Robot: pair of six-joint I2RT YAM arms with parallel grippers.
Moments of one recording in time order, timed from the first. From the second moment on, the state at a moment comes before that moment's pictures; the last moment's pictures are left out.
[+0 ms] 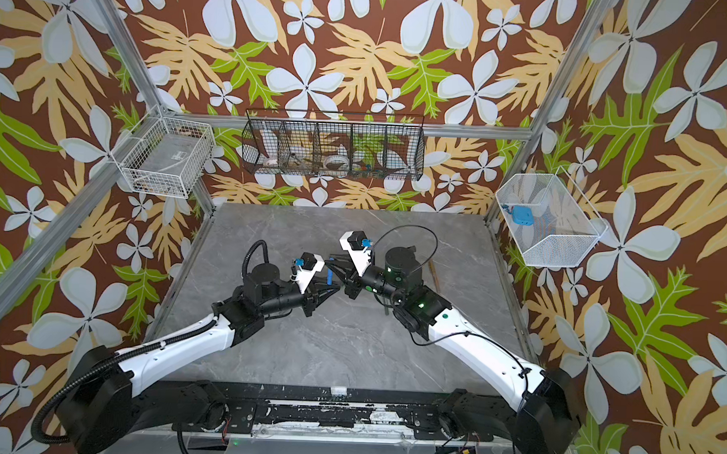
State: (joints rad) left arm -0.61 1.22 0.70 0.28 0.45 -0.12; right arm 0.71 1.23 0.93 0.14 -0.38 0.06
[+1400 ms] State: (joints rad) left arm -0.59 1.22 0.52 0.77 0.77 -0.48; right arm 0.60 1.28 1.17 -0.14 -0.82 0.04
